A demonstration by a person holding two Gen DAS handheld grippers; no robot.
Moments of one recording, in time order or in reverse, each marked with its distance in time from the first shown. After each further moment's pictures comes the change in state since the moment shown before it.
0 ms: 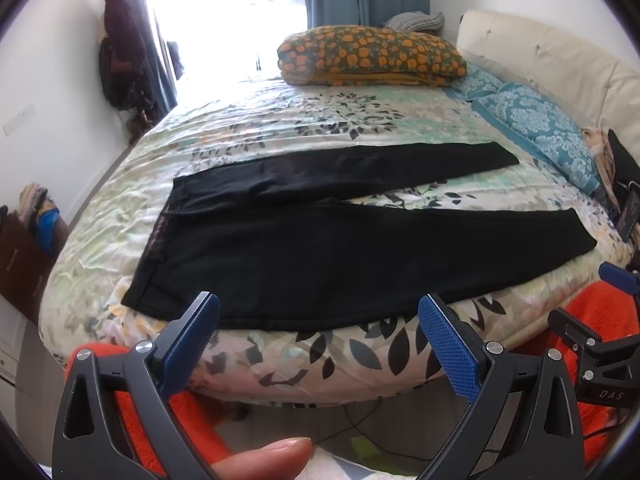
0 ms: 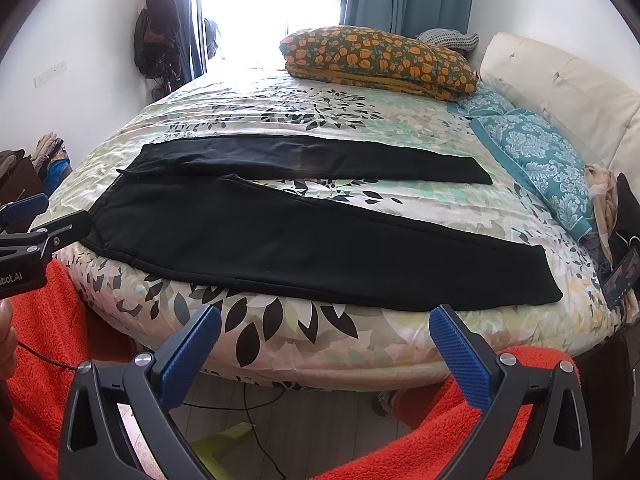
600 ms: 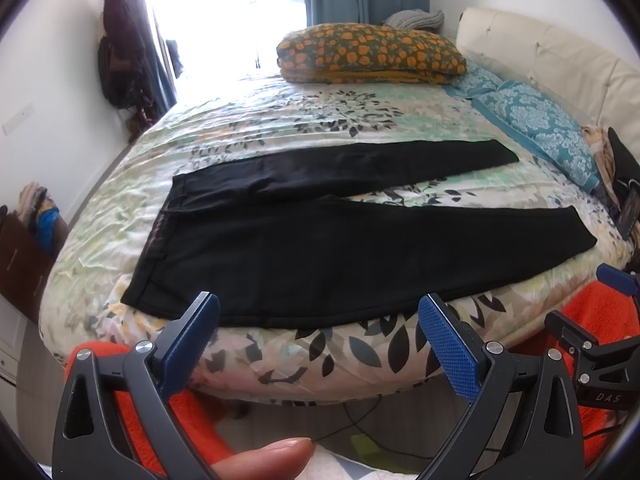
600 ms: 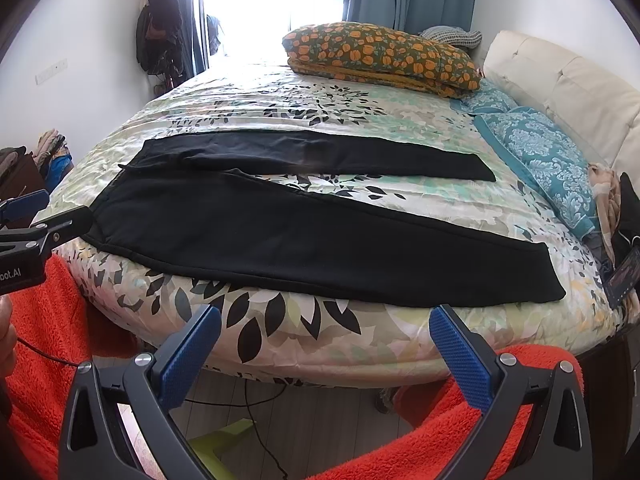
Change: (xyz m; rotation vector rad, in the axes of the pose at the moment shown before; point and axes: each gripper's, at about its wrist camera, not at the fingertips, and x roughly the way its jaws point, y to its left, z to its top) left arm 0.001 -0.001 -0.003 0.003 0.005 0.000; right arm 0.004 0.002 -0.003 -0.006 0.015 0.007
